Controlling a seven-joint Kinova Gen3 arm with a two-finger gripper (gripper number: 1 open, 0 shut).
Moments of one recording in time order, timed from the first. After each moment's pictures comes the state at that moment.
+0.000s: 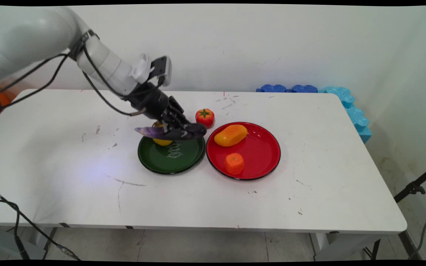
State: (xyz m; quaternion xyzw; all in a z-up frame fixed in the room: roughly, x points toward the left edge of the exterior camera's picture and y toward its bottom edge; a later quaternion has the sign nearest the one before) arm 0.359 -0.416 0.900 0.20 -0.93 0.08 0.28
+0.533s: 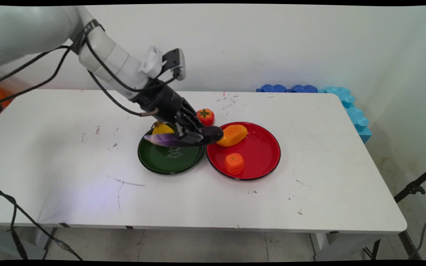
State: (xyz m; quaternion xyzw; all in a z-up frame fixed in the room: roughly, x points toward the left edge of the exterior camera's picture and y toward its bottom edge) arm 0.306 -0.385 0.932 0.24 -0.92 0.06 0.30
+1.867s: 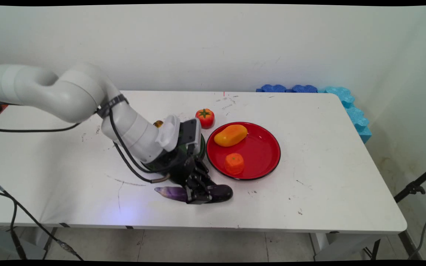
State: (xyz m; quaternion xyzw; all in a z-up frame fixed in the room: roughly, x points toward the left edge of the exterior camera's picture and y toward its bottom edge) arm 0.257 -0.322 0.829 0.19 -0.94 0.01 0.30
